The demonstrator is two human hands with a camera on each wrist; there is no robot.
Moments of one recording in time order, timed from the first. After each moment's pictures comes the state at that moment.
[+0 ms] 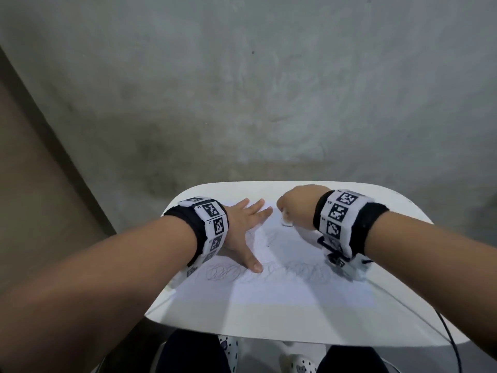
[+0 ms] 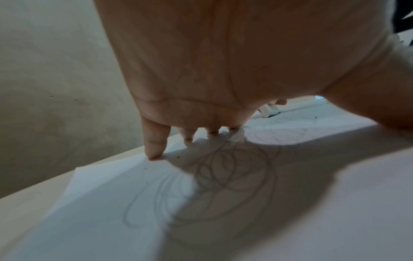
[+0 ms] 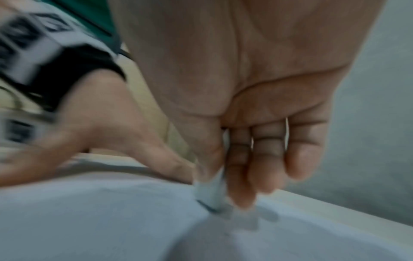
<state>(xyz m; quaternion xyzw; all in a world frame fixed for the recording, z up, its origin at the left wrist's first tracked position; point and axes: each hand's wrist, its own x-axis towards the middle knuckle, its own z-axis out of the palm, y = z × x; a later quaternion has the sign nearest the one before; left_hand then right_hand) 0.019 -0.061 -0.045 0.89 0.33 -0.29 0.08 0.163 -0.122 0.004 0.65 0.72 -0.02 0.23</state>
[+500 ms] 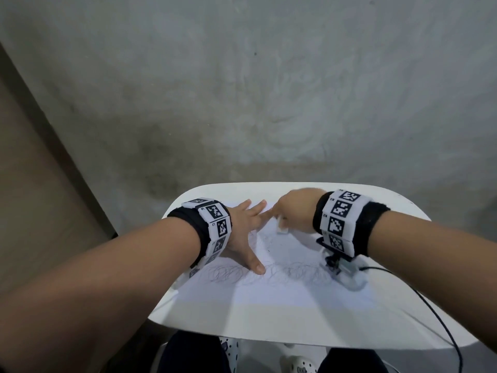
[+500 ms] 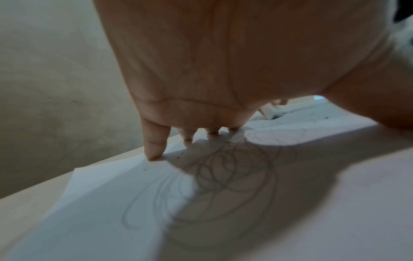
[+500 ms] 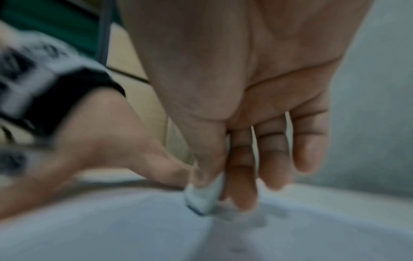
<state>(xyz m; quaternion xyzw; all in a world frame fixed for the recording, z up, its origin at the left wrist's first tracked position) 0.020 -0.066 -0.039 0.89 0.33 -0.29 0.09 0.158 -0.123 0.003 0.64 0.74 -0.07 0.21</state>
